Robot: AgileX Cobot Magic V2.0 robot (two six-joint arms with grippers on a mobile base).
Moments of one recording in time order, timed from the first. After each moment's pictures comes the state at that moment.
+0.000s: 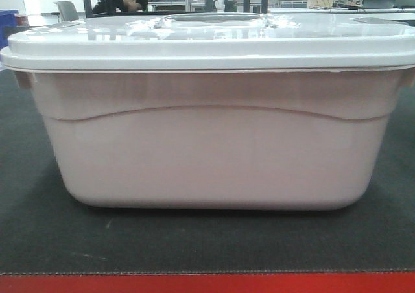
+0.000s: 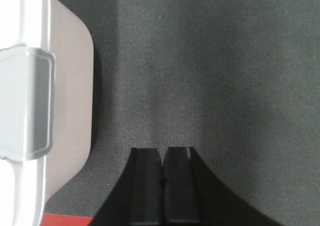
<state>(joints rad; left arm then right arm) -0.04 1.32 -1.14 -0.26 0.98 0.06 -0.02 1.30 -1.24 0.18 1.18 0.02</state>
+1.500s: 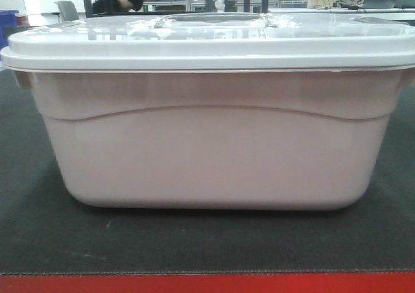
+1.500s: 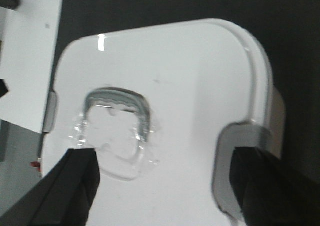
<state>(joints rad) 0.06 1.41 -1.29 -1.08 1.07 0.42 -0.14 1.32 -1.24 0.93 1.15 -0.30</state>
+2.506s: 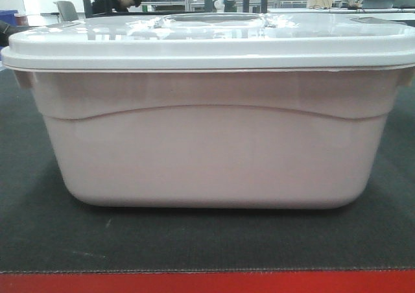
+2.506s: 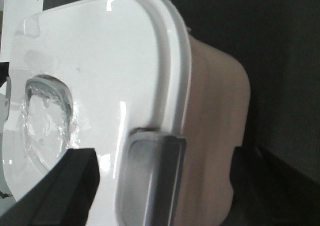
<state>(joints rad) 0.14 1.64 -1.29 -1.07 1.20 0.63 -0.23 1.53 -1.17 0.99 1.21 -0.50</state>
